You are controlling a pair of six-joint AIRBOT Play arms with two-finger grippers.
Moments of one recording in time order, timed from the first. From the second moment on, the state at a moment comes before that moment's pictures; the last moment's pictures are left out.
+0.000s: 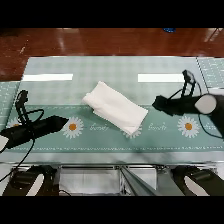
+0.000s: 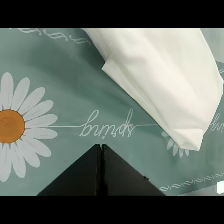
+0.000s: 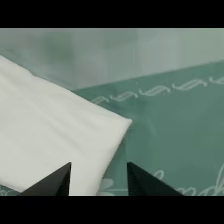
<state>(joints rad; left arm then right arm) -0.06 -0.45 0.42 0.95 -0.97 -1.60 0.19 -0.95 0.72 -1.26 0.87 1.94</state>
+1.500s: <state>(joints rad) -0.06 -0.45 0.42 0.95 -0.97 -1.60 0.08 -1.35 1.51 -0.68 1.03 1.45</state>
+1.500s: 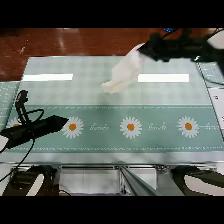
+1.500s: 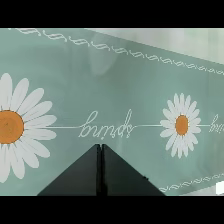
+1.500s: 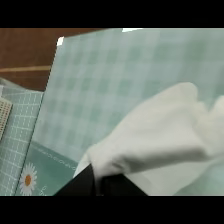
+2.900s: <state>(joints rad) -0.06 -0.45 0.42 0.95 -0.93 -1.59 -1.02 -0.85 1.10 -1.59 1.76 1.62</state>
